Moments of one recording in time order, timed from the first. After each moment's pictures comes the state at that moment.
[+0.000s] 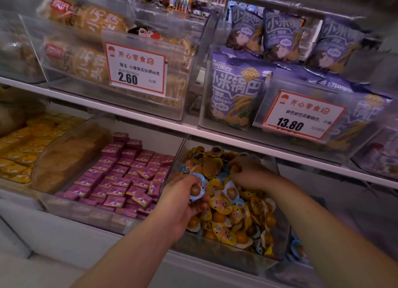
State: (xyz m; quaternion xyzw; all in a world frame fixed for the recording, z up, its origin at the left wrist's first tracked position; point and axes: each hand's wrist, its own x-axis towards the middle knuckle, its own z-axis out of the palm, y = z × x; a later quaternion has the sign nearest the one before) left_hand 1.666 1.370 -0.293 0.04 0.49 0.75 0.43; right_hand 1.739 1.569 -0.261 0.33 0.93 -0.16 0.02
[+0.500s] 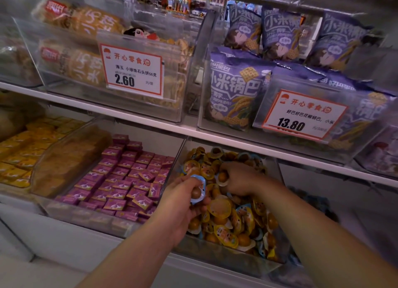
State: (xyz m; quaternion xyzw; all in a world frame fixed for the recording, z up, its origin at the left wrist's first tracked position) left_hand 1.663 1.371 -0.299 0.06 0.51 0.75 0.42; right_hand 1.720 1.564 -0.281 0.26 0.95 -0.13 0.08
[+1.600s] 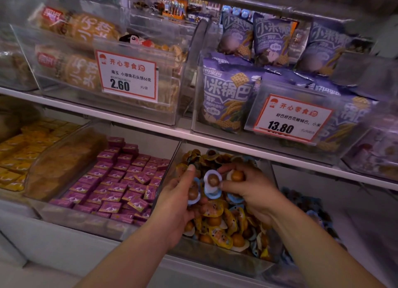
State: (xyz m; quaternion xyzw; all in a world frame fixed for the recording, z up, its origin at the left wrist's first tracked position) left_hand 1.669 1.369 -0.292 0.07 0.48 0.76 0.43; right_hand 1.774 1.511 -0.261 0.29 0.73 -0.58 -0.20
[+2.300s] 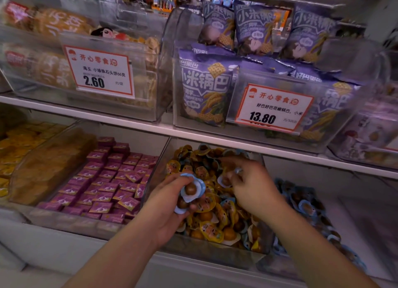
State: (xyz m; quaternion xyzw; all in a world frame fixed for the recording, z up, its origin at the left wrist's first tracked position) left_hand 1.672 1.369 -0.288 0.08 0.46 0.75 0.47; right_hand 1.795 1.506 -0.245 0.32 0.88 -0.29 -0.19
